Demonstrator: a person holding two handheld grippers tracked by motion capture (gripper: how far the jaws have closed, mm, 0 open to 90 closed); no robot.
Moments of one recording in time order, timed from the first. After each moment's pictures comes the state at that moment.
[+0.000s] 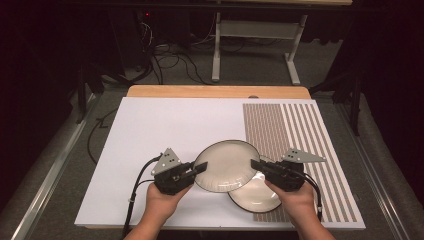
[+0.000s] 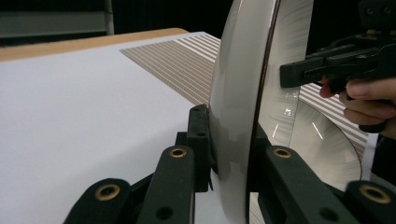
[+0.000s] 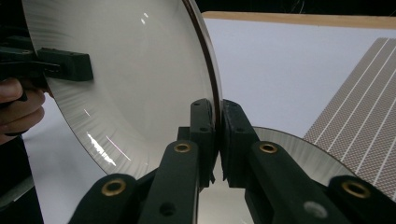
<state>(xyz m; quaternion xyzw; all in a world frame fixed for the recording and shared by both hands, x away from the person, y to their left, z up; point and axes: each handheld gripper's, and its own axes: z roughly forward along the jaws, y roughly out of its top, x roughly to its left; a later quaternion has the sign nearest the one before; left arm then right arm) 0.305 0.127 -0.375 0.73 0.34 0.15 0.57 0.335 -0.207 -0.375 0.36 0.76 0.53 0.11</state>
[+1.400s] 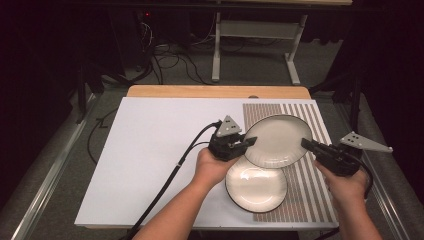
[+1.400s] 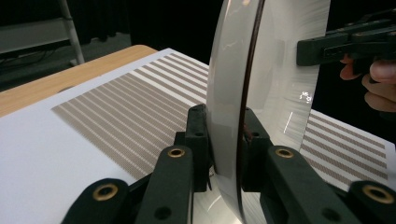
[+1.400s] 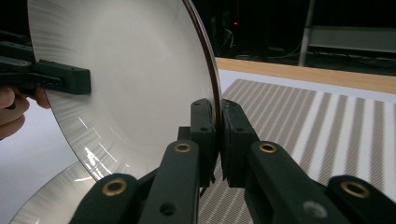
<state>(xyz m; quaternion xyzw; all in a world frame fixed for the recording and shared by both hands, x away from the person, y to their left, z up) 0.390 0.000 -0.333 0.78 0.28 0.13 0.55 0.356 -0.323 -0.334 0.41 0.71 0.53 0.21</state>
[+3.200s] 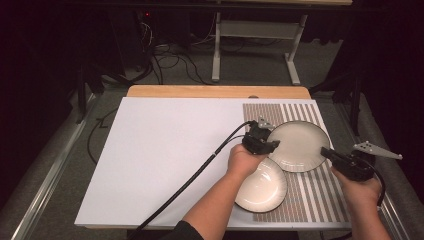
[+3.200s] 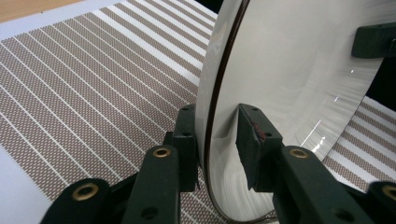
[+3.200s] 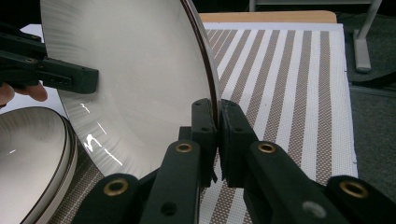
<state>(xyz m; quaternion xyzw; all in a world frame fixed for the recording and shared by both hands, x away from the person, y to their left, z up) 0.445 -0.086 -0.387 0.82 0.33 0.08 0.47 0.366 -0.381 -0.380 0.50 0.70 0.46 0.23</state>
